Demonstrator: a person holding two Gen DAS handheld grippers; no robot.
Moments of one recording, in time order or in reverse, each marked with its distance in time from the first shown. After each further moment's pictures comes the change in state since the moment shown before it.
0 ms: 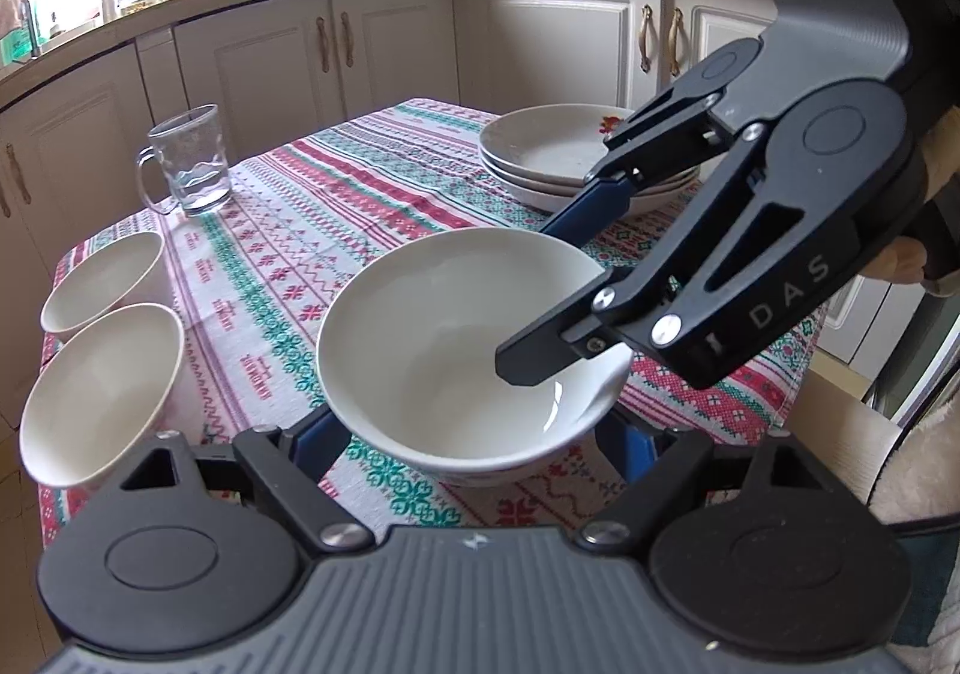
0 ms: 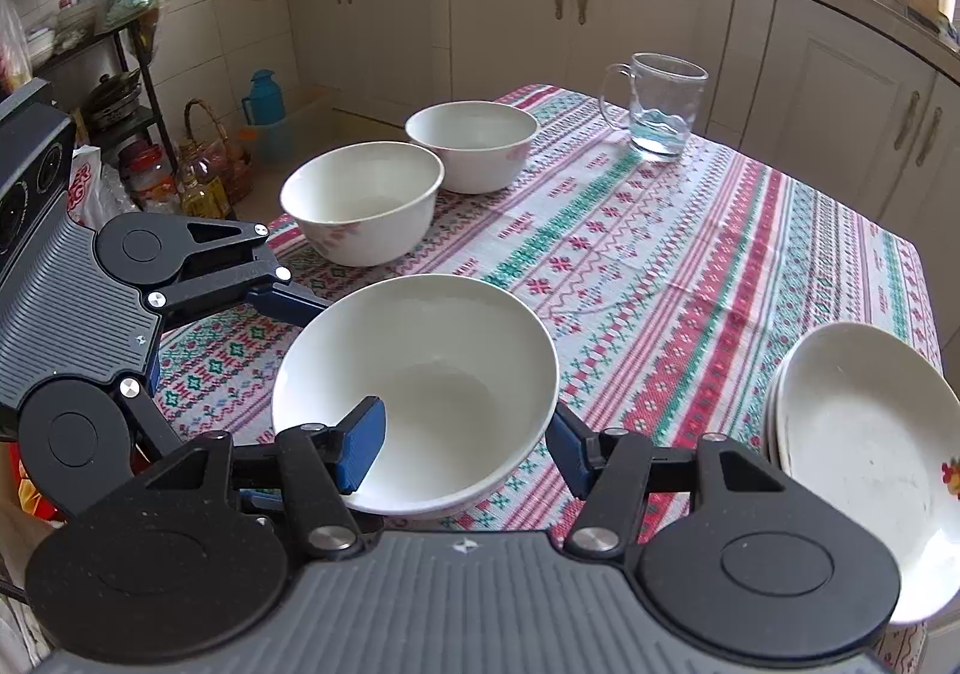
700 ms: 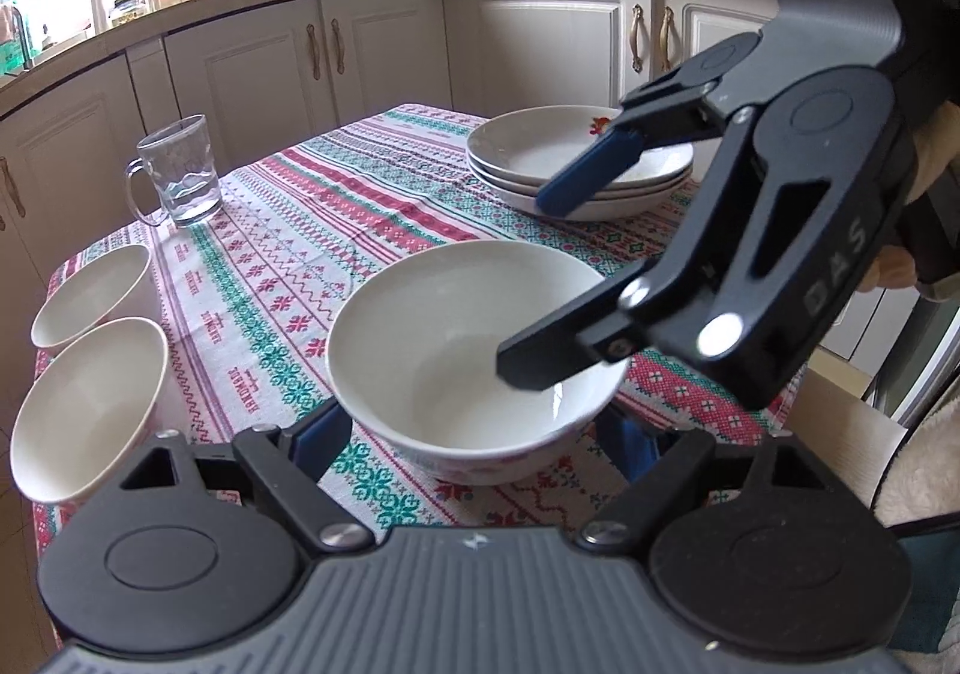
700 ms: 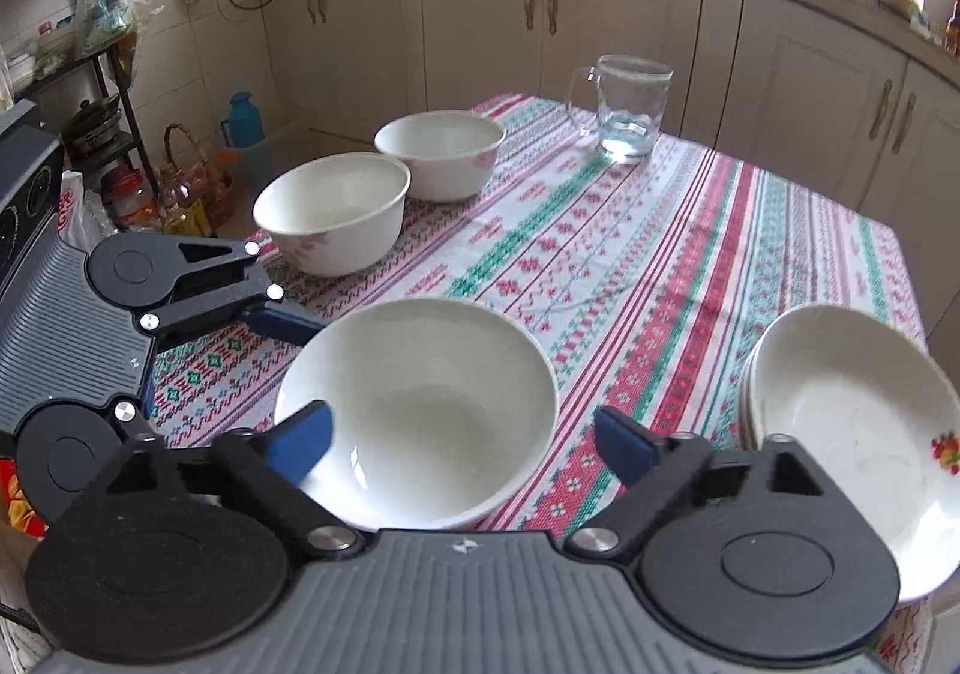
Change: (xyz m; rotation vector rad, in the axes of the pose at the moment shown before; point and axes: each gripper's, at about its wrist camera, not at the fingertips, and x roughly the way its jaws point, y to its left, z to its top) left arm 0.000 -0.006 0.001 0.018 -0.011 0.002; right arm -0.006 -0.008 -0.009 0.034 -0.054 -0.038
